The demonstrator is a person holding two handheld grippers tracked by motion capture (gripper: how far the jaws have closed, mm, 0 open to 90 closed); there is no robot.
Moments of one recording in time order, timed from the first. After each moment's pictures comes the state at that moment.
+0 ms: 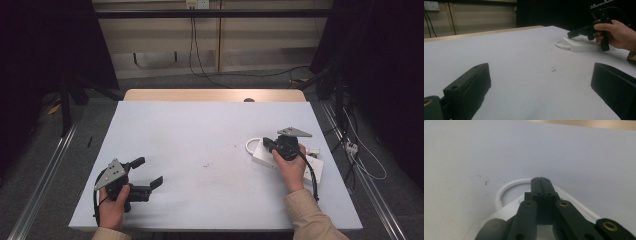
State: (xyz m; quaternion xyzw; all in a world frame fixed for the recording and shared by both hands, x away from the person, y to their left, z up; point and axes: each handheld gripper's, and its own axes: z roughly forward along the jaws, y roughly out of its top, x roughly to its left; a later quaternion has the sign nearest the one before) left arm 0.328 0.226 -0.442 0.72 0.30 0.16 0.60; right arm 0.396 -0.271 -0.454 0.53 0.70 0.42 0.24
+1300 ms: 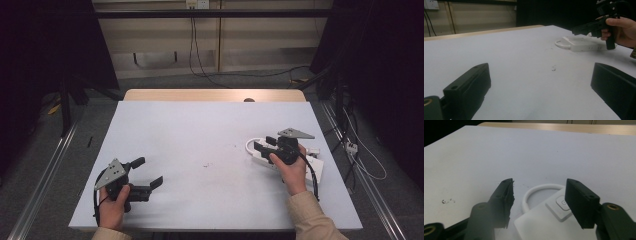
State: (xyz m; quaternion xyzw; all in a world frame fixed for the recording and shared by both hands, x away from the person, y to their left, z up) left arm 0.328 0.226 -0.443 0.72 0.30 0.16 0.60; right arm 0.382 -0.262 -0.440 0.51 0.69 0.47 0.21
